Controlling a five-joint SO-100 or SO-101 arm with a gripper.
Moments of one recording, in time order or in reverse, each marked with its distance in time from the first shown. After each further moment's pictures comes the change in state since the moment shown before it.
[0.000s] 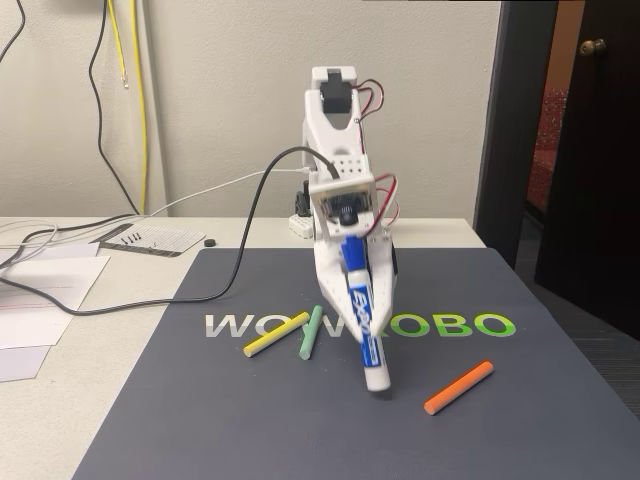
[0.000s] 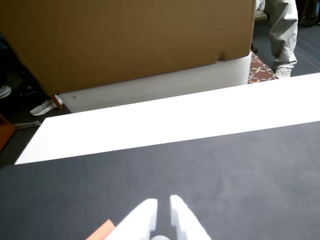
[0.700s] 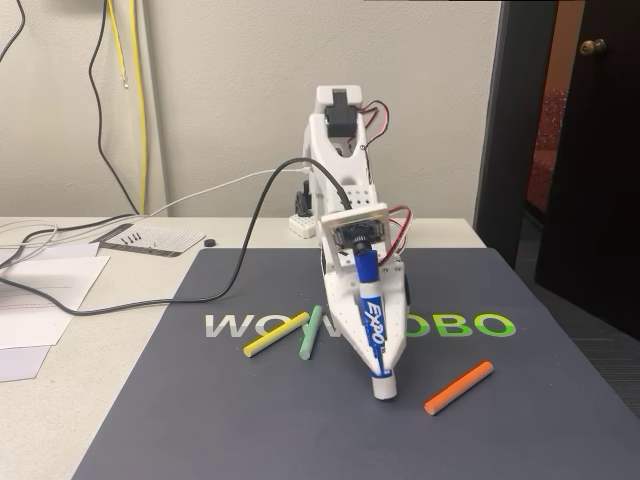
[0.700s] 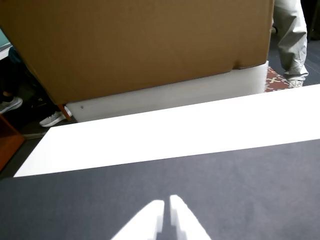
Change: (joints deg) arm -1.6 -12.6 -14.3 -2.3 0.4
